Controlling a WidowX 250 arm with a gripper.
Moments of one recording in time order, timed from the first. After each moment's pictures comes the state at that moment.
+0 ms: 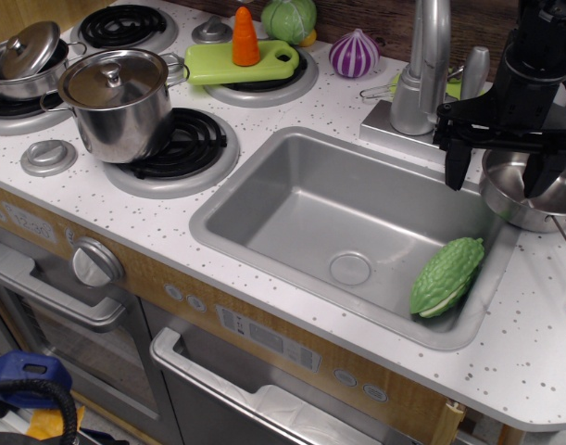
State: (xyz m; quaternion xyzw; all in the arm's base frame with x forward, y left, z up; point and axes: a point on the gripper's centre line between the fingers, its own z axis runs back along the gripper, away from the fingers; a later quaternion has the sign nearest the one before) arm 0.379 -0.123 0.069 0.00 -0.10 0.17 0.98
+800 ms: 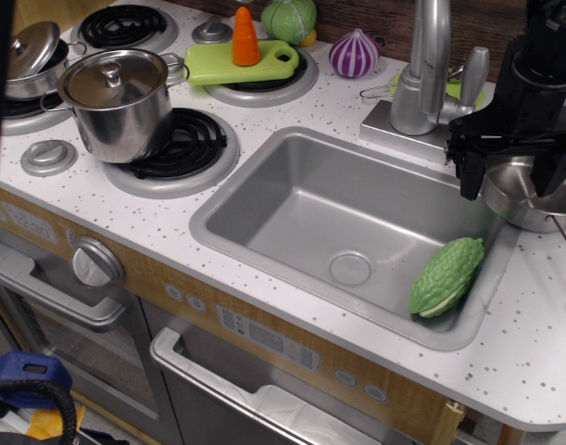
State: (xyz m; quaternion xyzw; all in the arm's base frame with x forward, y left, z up) arm 0.391 -0.130 0.060 -0.02 -0.11 0.28 0.96
